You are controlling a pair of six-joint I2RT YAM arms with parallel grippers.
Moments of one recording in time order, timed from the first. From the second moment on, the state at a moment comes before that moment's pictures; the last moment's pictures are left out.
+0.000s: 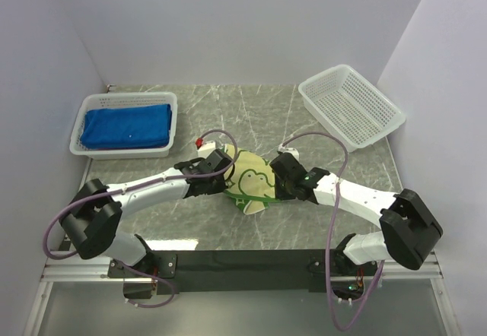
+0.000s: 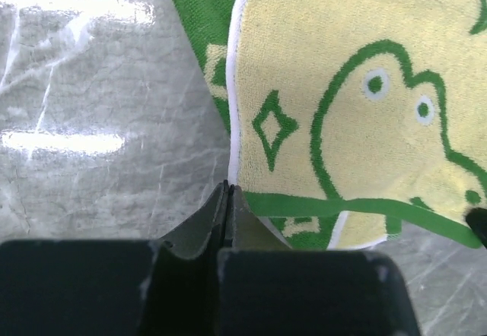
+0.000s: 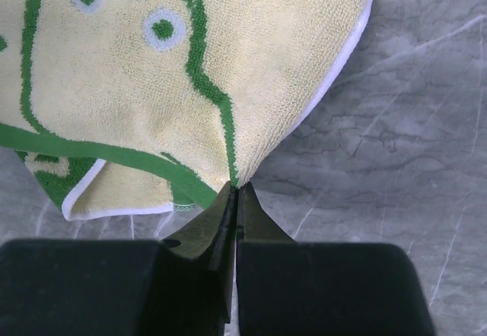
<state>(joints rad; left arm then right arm) -0.84 1.46 0.88 -0.44 -0.34 -0.95 0.75 1.34 0.72 -0.43 0.21 0.61</state>
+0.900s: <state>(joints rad) -0.84 1.64 0.94 -0.37 -0.33 -1.00 0.75 1.34 0.66 -0.37 0.19 0.62</state>
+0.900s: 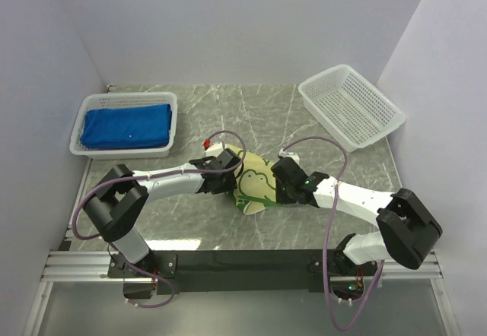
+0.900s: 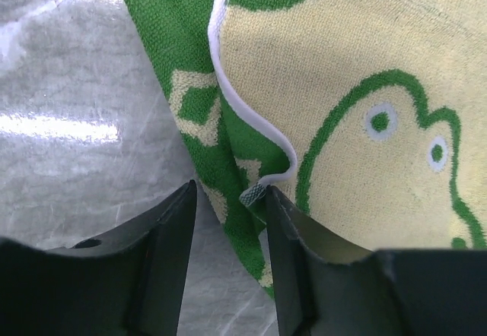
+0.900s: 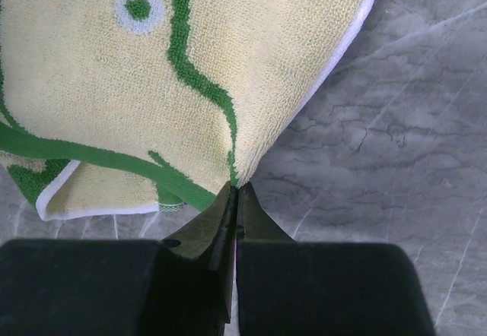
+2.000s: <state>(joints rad) -0.84 1.57 0.97 -0.45 -0.40 -1.04 0.75 1.31 0.65 -0.39 0.20 0.60</state>
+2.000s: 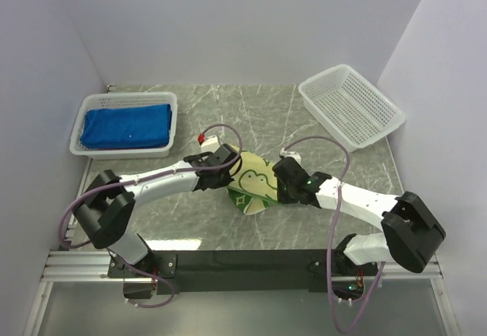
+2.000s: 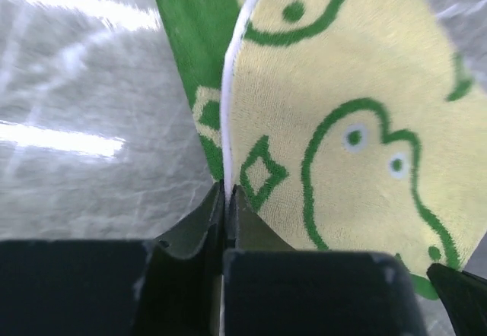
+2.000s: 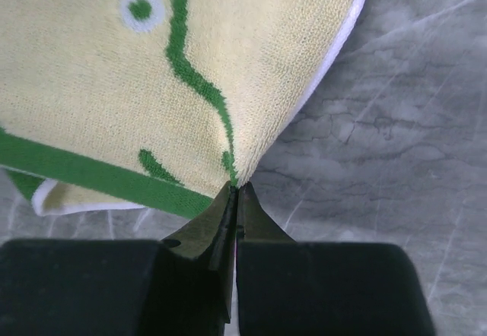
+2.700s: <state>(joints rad) -0.65 1.40 1.77 -0.50 -0.44 -0.66 0.46 1.28 1.64 -0.55 0.11 0.27</state>
